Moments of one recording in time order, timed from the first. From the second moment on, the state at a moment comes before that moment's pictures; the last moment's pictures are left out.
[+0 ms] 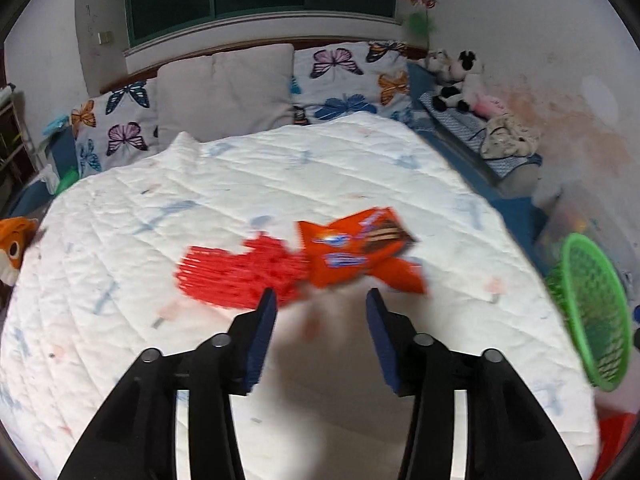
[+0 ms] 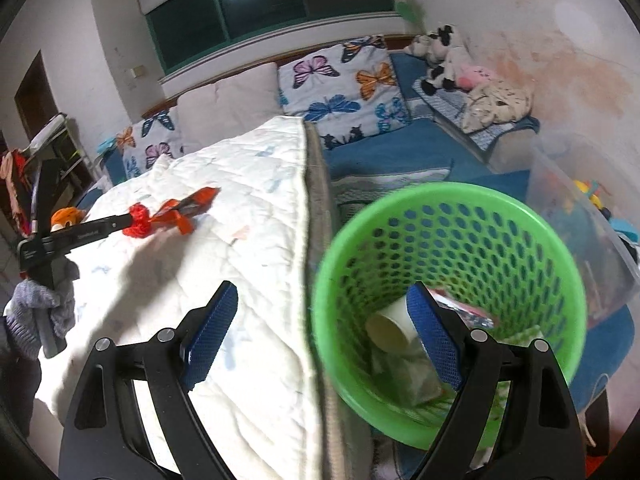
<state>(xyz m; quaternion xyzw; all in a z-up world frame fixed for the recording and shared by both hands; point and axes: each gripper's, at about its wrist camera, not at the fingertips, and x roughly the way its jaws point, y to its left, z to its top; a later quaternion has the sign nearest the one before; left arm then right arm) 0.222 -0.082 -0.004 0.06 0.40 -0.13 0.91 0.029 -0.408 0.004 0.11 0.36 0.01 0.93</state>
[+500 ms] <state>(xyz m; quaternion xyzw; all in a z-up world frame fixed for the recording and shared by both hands) 0.262 -0.071 -0.031 0.10 0.41 -0.12 0.90 0.119 -0.328 0.007 0.08 0.38 0.11 0.91</state>
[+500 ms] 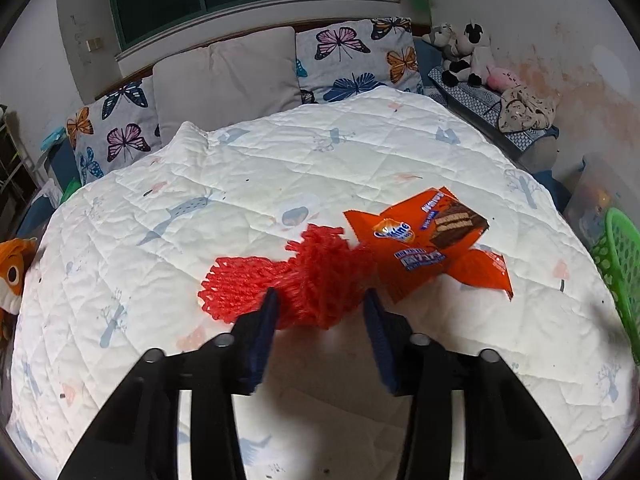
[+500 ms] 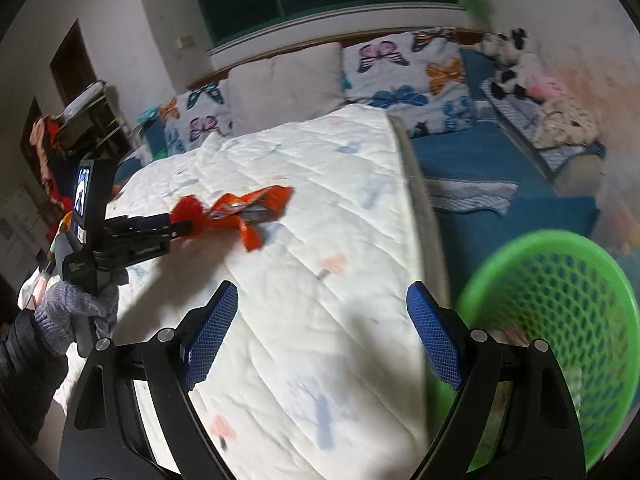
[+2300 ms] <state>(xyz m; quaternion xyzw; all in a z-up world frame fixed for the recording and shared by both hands) 0.195 -0.049 0.021 -0.01 0.37 -0.22 0.90 0.164 -0.296 -0.008 0.11 0.40 0.11 0.90</state>
